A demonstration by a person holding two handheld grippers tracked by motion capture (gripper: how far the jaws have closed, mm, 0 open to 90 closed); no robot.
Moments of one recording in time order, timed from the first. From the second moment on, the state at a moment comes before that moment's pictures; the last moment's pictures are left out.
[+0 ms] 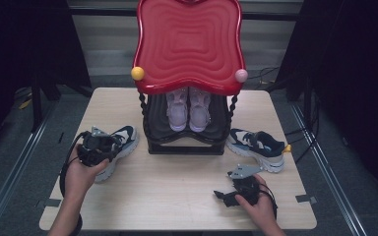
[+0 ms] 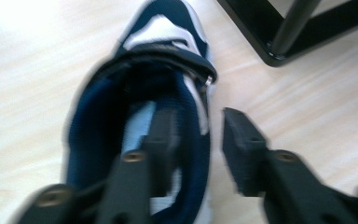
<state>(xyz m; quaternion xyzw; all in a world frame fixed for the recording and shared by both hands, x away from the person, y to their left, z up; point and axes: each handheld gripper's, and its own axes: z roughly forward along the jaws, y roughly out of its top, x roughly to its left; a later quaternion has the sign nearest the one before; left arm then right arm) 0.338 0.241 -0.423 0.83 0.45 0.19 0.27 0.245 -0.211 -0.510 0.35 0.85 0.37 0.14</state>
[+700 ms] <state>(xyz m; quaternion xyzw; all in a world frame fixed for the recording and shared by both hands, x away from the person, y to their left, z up) 0.321 0.238 -0.421 0.87 0.42 0.12 0.25 0.246 -0.211 -0.510 0.35 0.85 0.37 0.14</state>
